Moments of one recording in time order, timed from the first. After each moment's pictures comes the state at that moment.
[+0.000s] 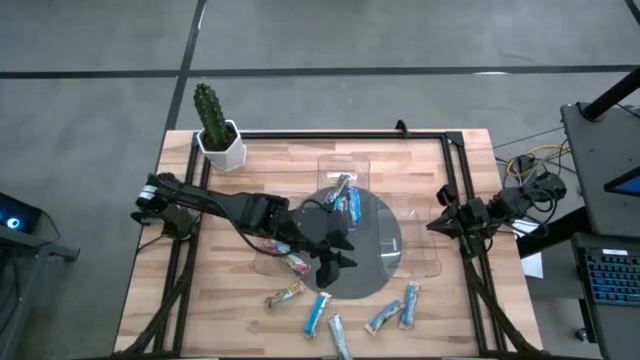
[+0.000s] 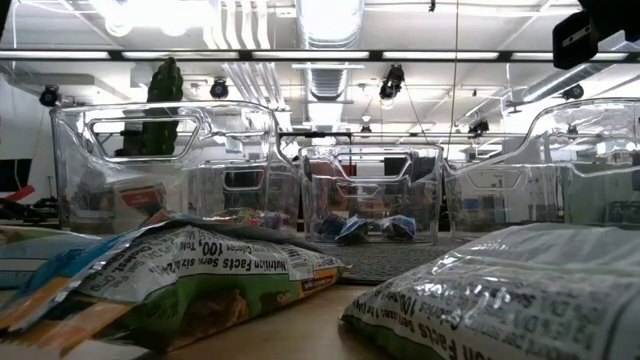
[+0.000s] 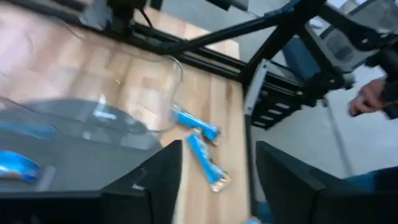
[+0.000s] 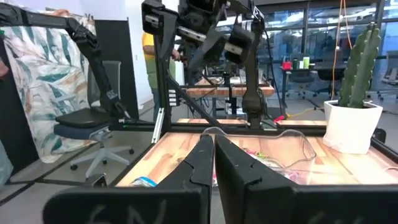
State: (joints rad) left arm -0.28 1.75 1.83 -0.60 -0.04 -0.51; right arm 0.47 0.01 0.24 -0.12 0.23 0.07
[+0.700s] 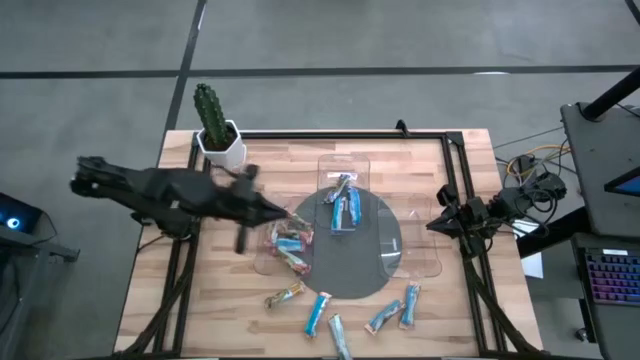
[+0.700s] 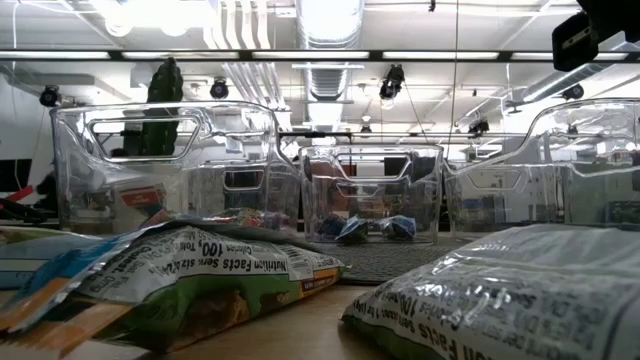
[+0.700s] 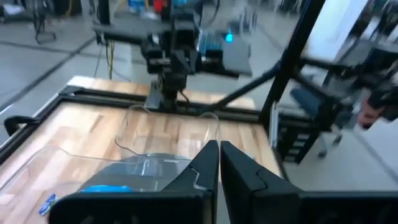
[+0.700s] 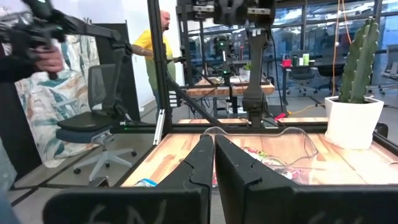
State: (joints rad) left arm -0.28 1.07 1.26 -0.40 -0.22 -0.24; right arm 0.47 0.01 0.24 -0.12 0.24 0.10
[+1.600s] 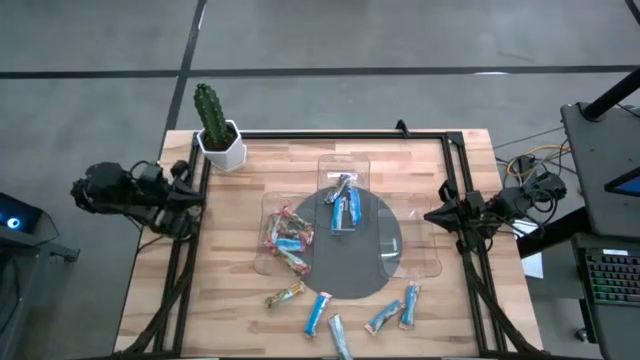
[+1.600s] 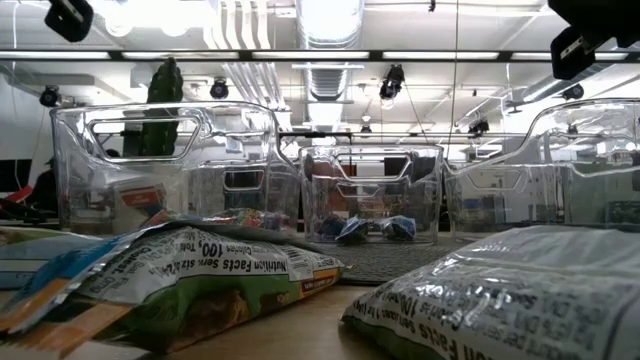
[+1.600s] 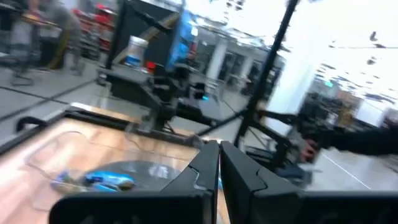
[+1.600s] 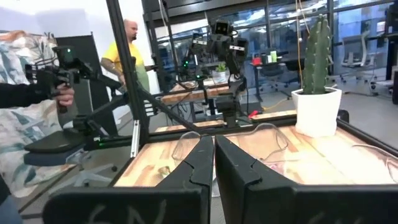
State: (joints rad) left arm -0.27 0.11 0.66 -0.51 -0.18 -0.31; right arm 0.47 0.01 0.24 -0.11 0.37 0.16
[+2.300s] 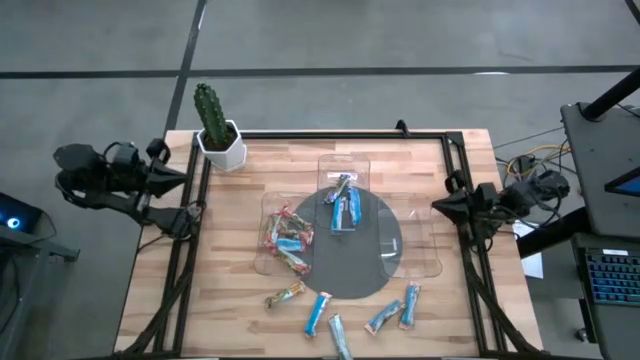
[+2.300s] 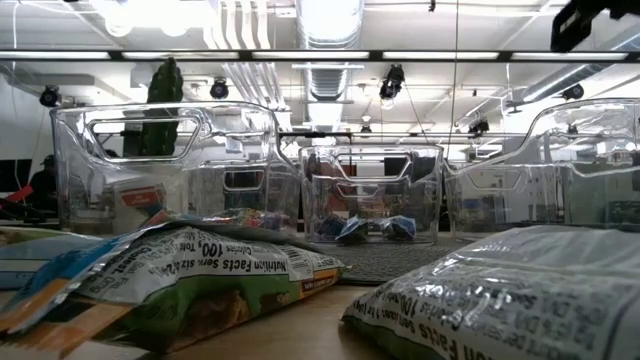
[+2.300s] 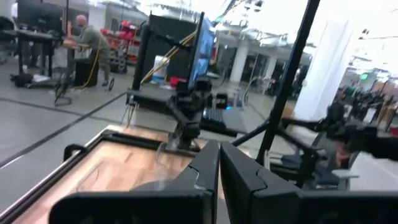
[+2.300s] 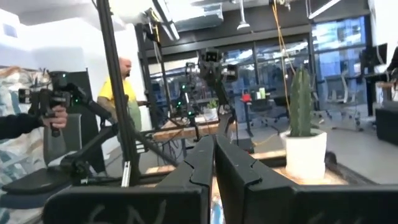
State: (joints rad) left arm -0.28 0.29 0.97 -0.66 -0.28 -0.21; right arm 0.47 0.05 0.28 0.07 0.42 0.07
